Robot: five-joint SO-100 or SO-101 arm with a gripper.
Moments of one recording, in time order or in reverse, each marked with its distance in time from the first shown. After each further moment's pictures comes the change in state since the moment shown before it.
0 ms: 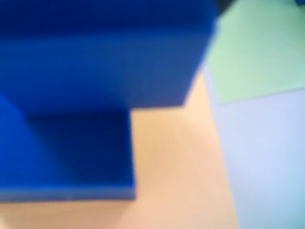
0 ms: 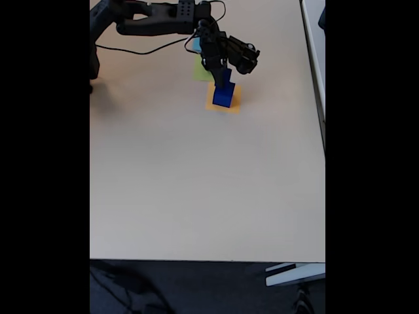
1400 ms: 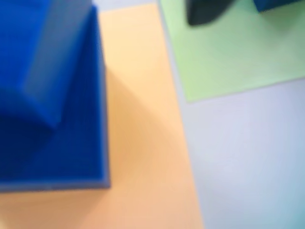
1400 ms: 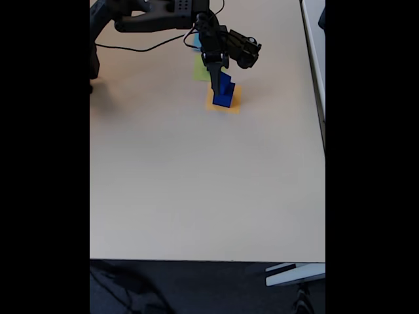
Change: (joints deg) arm -1.2 2.1 -0.1 0.0 1.8
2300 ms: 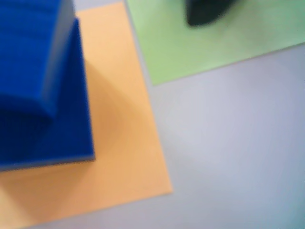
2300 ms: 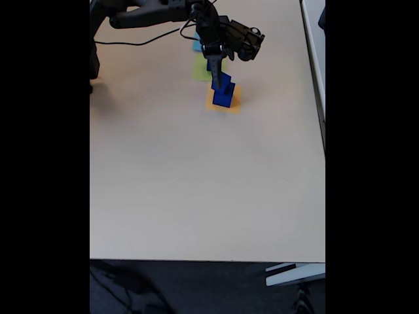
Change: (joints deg) arm 0.0 5.1 0.1 -0.7 4.7
